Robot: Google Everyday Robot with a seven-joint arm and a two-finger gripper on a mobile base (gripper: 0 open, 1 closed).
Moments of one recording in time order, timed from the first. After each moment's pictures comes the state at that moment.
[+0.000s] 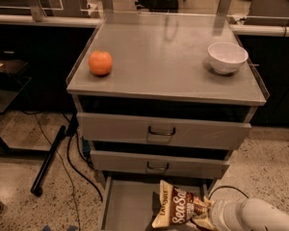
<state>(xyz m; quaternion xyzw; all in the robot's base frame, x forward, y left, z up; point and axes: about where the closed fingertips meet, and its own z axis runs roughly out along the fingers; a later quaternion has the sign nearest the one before) 0.407 -0.222 0.387 -0.45 0.84 0.12 0.27</state>
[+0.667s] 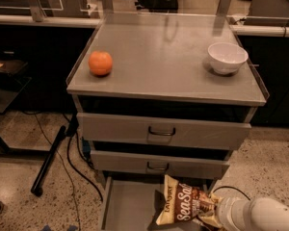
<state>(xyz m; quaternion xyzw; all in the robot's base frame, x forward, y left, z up) 0.399 -0.236 0.444 -0.46 0.84 0.09 0.28</state>
